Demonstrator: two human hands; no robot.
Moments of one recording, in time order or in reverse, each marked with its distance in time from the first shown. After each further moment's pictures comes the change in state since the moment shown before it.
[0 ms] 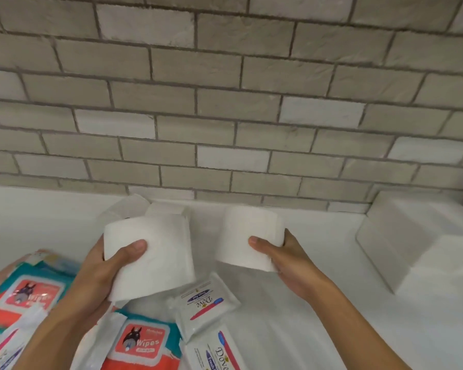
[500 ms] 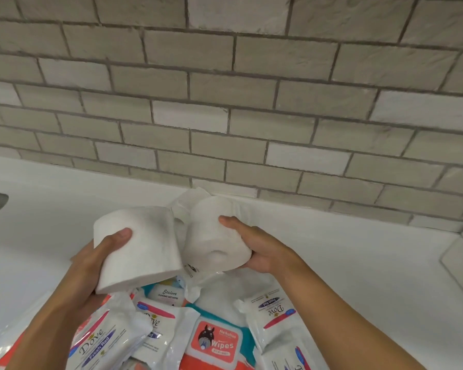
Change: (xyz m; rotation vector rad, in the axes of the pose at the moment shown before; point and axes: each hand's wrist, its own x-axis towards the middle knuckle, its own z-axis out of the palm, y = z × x) left_hand 0.009 0.011 -0.139 -0.034 0.145 -0.123; right_hand 0.089 0.006 0.187 0.004 -0.340 0.402
